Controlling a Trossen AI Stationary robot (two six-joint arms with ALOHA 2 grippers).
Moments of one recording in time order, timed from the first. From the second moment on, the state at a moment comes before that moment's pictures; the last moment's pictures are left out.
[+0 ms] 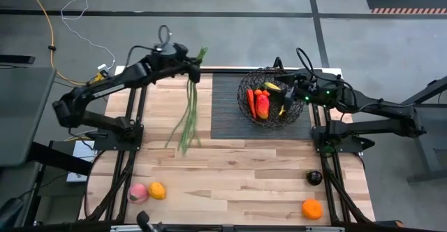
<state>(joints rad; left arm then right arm) 0.70 1.23 1.05 -0.18 -0.07 -0.25 -0.23 0.80 0.82 -0.18 0.17 0.43</state>
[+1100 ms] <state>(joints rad) 0.45 1.13 1.37 -0.05 0.05 -0.24 -0.13 1.29 0.85 0.39 0.01 0.33</state>
